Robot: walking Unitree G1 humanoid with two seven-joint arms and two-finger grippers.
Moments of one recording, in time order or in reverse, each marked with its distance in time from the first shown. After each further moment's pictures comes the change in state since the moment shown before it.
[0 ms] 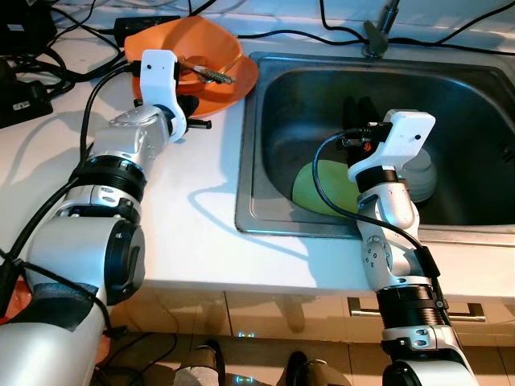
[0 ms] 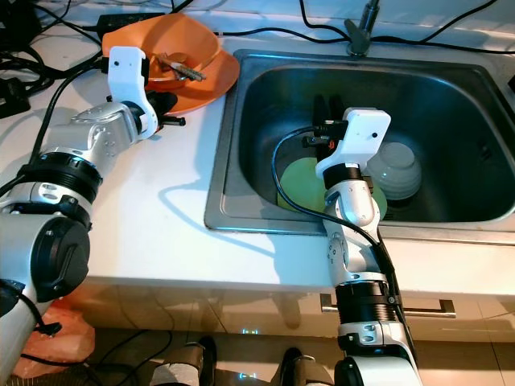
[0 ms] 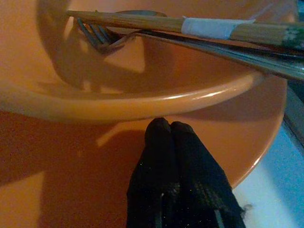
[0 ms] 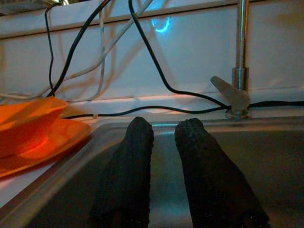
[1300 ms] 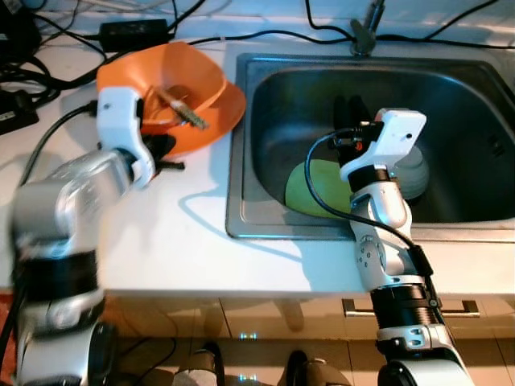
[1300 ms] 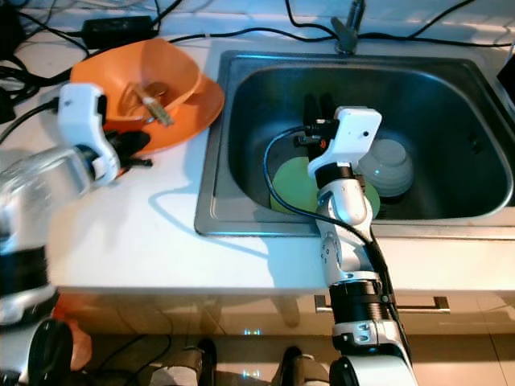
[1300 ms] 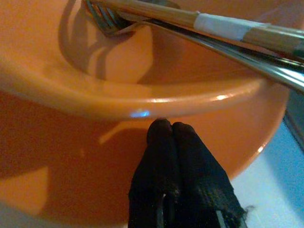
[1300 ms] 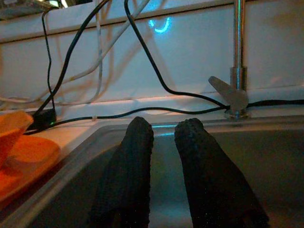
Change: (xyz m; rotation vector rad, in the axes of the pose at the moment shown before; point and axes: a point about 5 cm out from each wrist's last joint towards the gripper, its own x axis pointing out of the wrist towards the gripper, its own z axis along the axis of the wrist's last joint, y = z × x) left arm -0.102 0.005 -0.027 -0.088 0.086 -0.010; right arm 0.002 0.009 0.001 0.018 -0.007 0.027
